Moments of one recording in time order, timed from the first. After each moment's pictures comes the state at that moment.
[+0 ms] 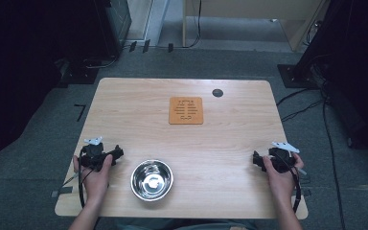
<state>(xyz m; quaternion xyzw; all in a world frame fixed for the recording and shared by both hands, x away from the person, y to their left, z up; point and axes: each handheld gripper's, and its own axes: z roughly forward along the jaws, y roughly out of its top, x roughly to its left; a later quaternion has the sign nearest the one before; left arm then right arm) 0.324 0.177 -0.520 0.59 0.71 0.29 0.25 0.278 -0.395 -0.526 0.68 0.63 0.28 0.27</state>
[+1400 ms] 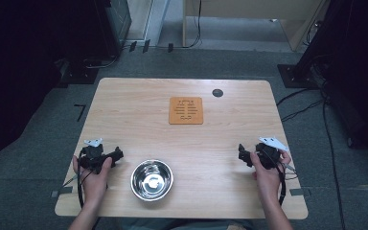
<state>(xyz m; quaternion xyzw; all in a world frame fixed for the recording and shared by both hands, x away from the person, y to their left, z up) 0.318 0.179 -0.520 0.60 0.70 0.29 0.25 0.277 -0.338 -0.488 0.64 0.62 0.35 0.28</state>
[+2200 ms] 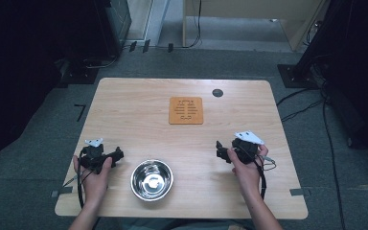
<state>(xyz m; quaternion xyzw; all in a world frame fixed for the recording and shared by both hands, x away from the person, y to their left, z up) 0.318 0.178 -0.520 0.61 0.69 0.29 0.26 0.291 -0.270 -0.472 0.59 0.66 0.38 0.26</state>
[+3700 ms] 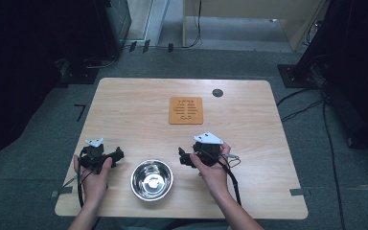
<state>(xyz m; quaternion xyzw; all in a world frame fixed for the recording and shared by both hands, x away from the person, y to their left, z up) 0.318 0.178 -0.520 0.61 0.69 0.29 0.26 0.288 -0.167 -0.466 0.52 0.73 0.41 0.20</state>
